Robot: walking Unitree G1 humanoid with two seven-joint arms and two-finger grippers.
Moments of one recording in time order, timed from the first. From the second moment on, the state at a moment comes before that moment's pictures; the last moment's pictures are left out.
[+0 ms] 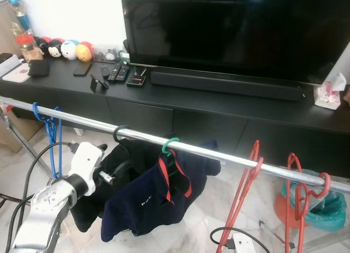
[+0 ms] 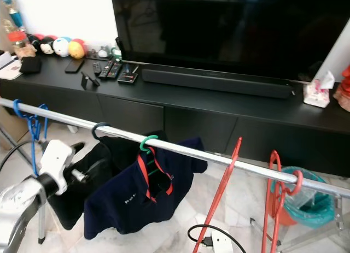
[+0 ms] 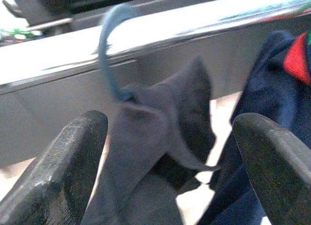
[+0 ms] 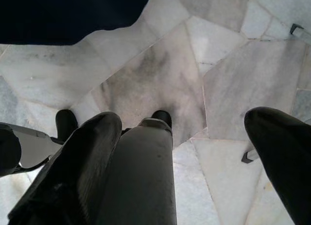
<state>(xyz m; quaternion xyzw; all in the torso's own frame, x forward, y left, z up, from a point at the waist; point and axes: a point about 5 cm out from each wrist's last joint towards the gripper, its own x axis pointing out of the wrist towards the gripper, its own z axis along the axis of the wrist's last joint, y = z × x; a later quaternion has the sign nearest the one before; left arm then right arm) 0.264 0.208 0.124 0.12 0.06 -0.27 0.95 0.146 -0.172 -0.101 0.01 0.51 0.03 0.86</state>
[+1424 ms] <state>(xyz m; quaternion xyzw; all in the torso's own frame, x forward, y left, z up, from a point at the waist) 0.299 0.163 0.109 0.13 0.11 -0.40 0.90 0.145 -0.169 -0.102 0.01 0.51 0.03 0.86</state>
